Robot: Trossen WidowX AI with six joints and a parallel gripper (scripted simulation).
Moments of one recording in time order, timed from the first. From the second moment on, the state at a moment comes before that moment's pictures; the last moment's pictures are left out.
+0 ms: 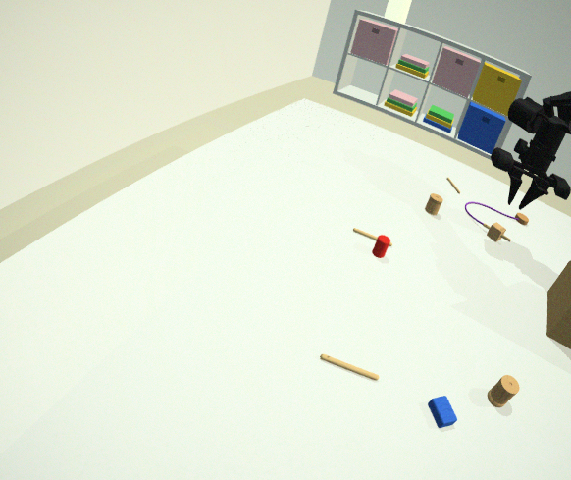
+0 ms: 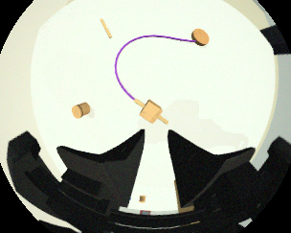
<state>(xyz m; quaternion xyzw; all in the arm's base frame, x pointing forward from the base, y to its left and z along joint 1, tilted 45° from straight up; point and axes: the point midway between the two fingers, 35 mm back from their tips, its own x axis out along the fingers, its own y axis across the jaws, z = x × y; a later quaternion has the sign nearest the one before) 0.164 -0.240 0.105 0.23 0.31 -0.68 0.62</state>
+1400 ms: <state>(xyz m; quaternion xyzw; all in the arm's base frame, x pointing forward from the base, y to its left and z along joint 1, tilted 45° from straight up) 0.148 -0.250 0.080 -0.10 0.60 -0.44 0.66</state>
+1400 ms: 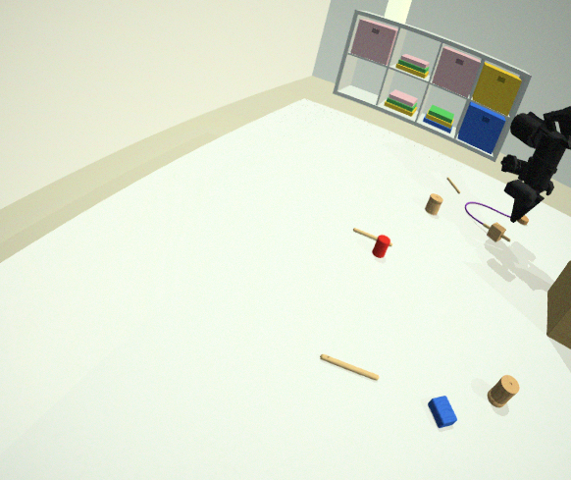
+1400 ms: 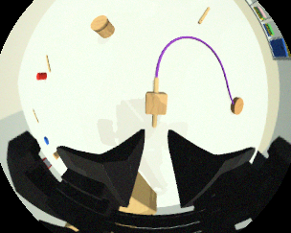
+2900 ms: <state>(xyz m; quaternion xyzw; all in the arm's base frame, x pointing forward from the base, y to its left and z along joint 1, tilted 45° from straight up) 0.137 -0.285 0.043 -0.10 0.60 -0.45 0.65</state>
